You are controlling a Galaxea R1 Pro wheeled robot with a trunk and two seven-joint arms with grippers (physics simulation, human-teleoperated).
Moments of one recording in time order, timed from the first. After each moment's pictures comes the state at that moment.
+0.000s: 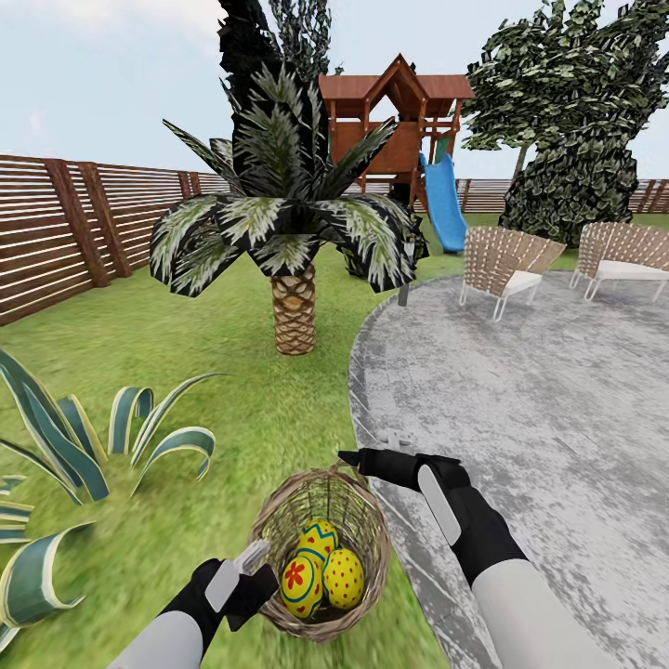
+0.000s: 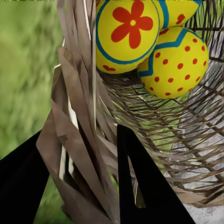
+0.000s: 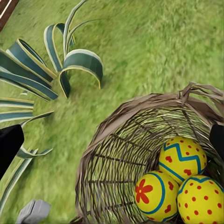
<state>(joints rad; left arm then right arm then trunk) -0.63 -0.17 0.67 -0.33 0.04 0.53 0.08 -0.66 0.09 0.11 -0.94 -0.34 0.66 0.31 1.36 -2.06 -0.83</state>
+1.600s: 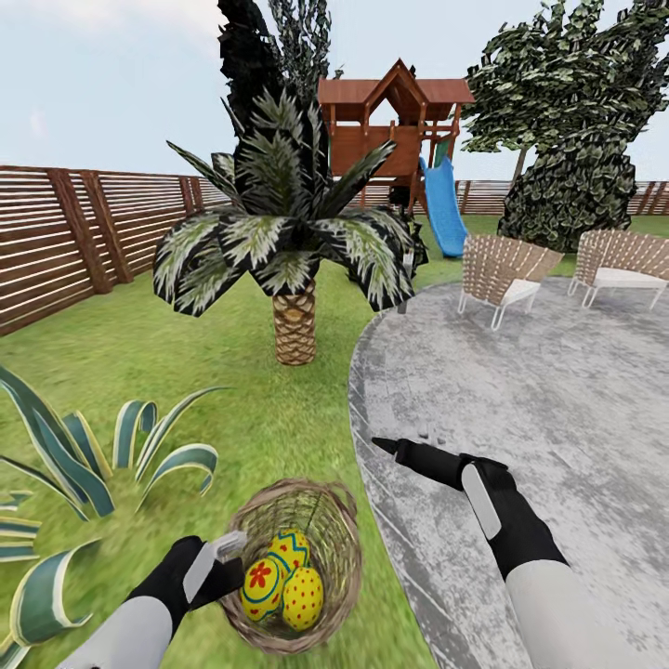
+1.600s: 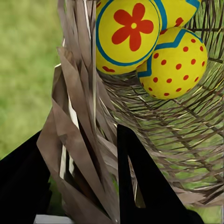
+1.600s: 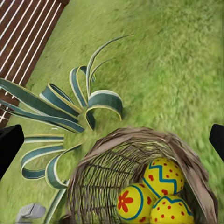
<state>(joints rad) -0.65 -0.05 0.38 -0.39 0.02 0.67 0.08 -0.66 0.01 -0.10 -0.92 -0.34 0.66 0.52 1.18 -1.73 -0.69</state>
